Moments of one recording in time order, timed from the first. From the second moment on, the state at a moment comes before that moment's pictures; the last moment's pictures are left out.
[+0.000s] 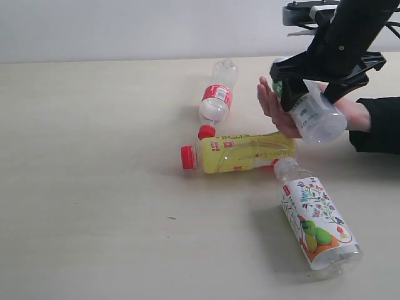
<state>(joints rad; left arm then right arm) -0.09 0.01 0.00 0.17 0.20 -0.08 0.26 1.83 -1.39 0.08 1.00 0.01</state>
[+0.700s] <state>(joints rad) -0.09 0.01 0.00 0.17 0.20 -0.08 0.26 1.66 -1.39 0.08 1.03 0.00</state>
